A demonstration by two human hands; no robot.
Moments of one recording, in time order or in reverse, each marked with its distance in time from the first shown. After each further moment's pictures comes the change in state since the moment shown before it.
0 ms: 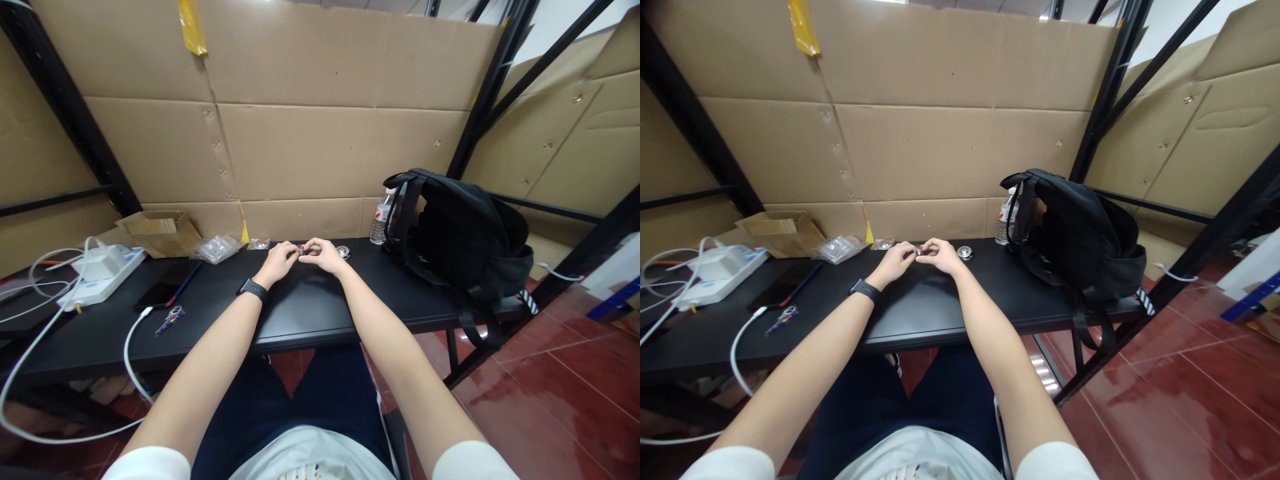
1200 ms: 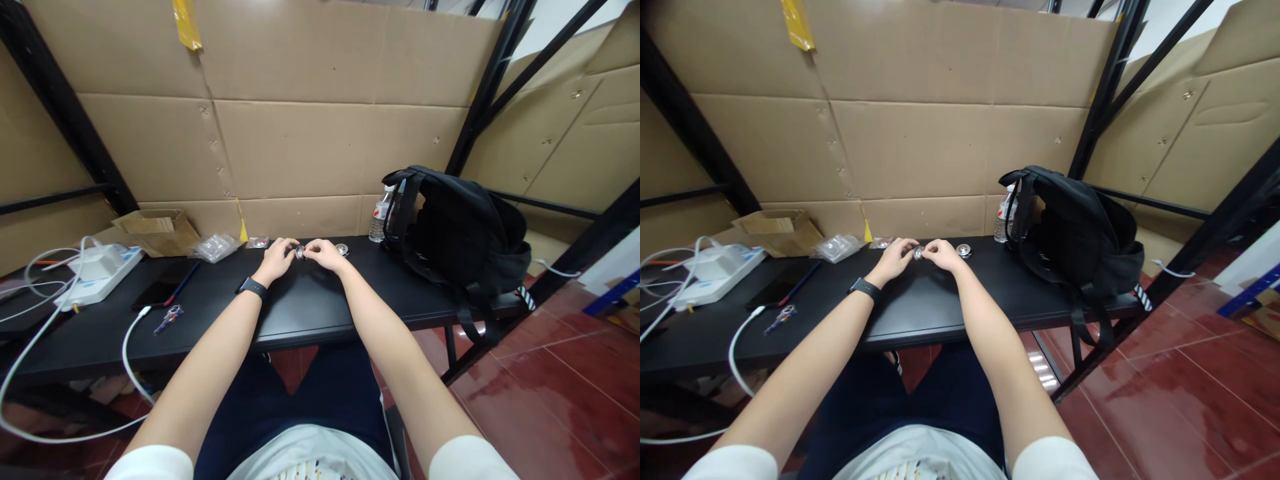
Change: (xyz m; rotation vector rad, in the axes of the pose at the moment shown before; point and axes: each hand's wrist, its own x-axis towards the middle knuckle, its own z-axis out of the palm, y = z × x) left_hand -0.002 -0.002 0.001 -0.042 0.079 -0.119; right_hand 0.004 -0.001 -0.007 -0.396 -0.019 0.009
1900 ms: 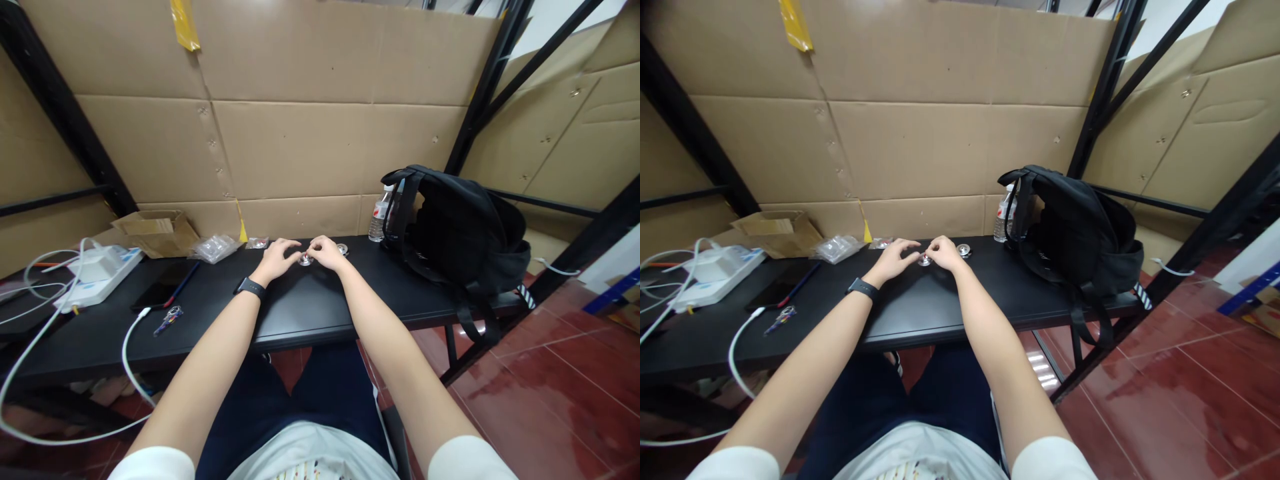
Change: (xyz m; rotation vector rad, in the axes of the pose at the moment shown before) left_hand -0.001 0.007 -0.008 0.087 -0.061 -0.013; right_hand 0.000 -0.002 -0.004 -0.287 0.111 0.034
